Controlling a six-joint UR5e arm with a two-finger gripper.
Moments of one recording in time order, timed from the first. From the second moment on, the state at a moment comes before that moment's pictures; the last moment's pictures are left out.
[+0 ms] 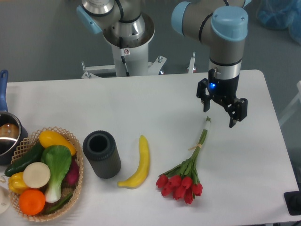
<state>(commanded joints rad) 2.71 -1.79 -1.67 -0.96 1.45 1.53</state>
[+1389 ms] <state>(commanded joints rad) 2.68 -1.92 -1.74 -0.83 1.36 1.20</state>
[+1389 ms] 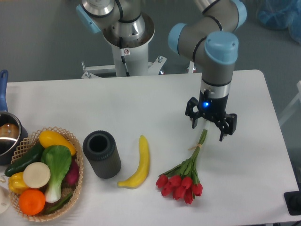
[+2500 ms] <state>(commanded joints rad) 2.64 -2.13 -1.70 -0.74 1.36 1.19</state>
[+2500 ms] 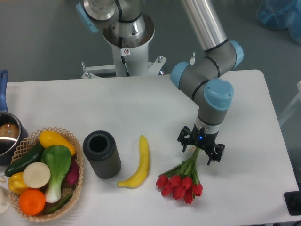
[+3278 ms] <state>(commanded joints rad) 2.62 -2.16 -1.66 -0.74 1.35 1.14</state>
